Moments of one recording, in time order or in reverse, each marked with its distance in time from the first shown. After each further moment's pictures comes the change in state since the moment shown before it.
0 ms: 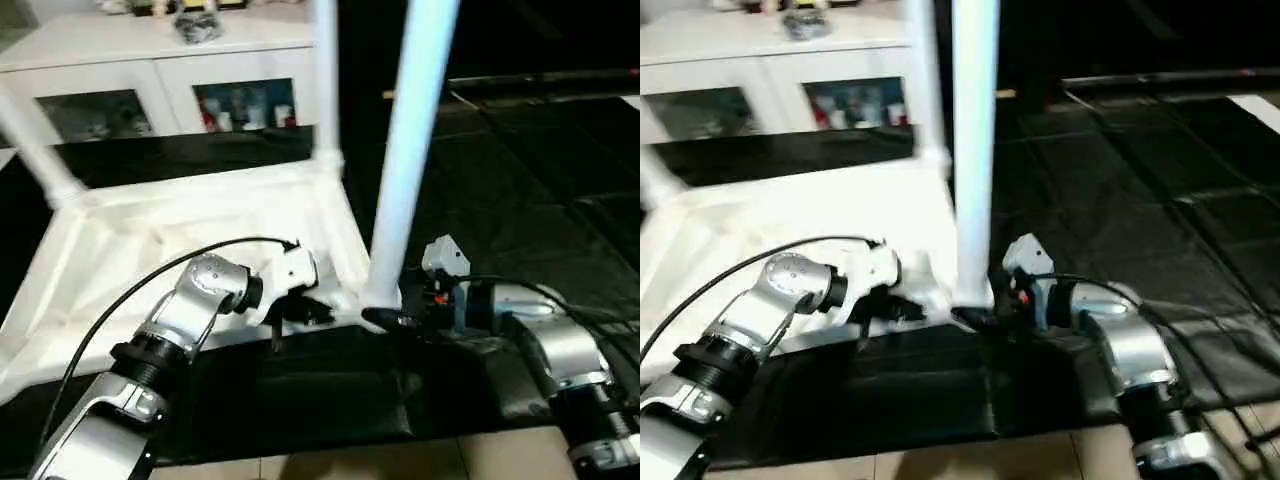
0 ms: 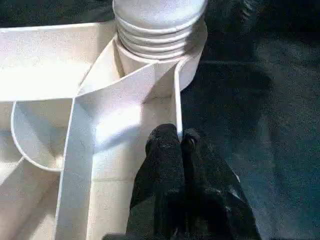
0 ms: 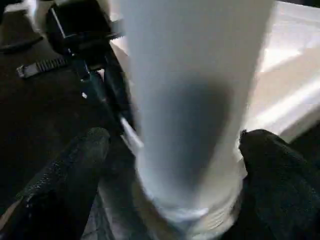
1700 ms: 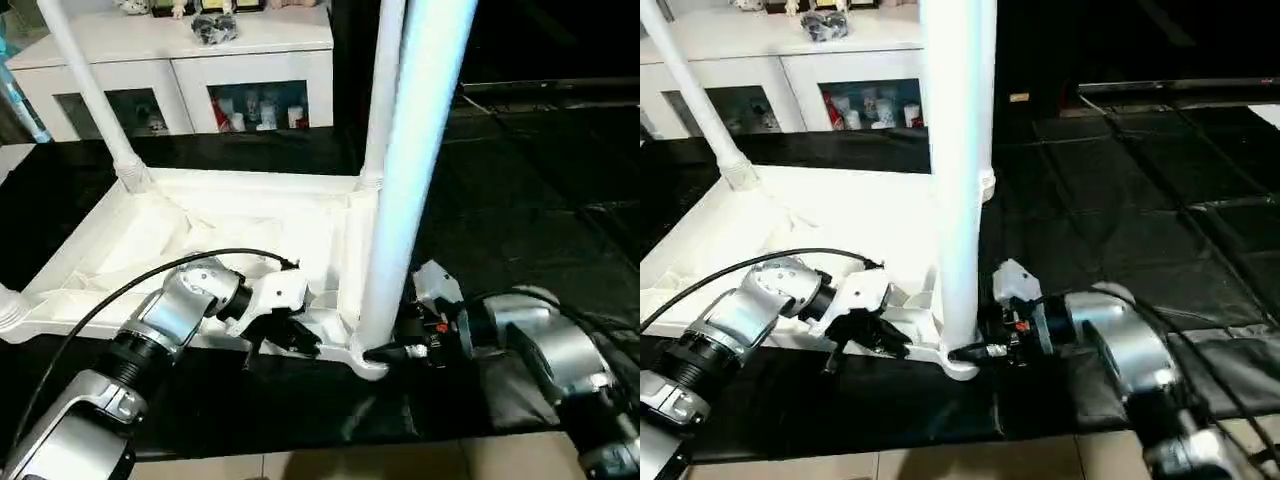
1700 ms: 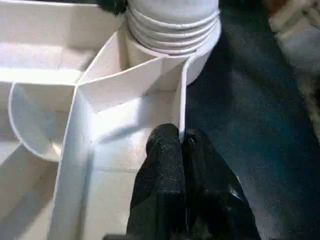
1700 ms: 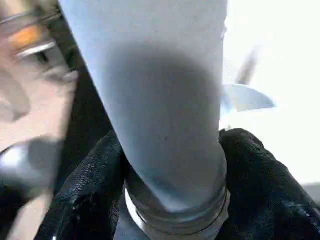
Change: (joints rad) left arm 0.002 0.051 -0.035 -0.026 0.001 0.027 -0.094; right arm 0.046 0.018 0.062 -0.050 0.021 0.042 0.064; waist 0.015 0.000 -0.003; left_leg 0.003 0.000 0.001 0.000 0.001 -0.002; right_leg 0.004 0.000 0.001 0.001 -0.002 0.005
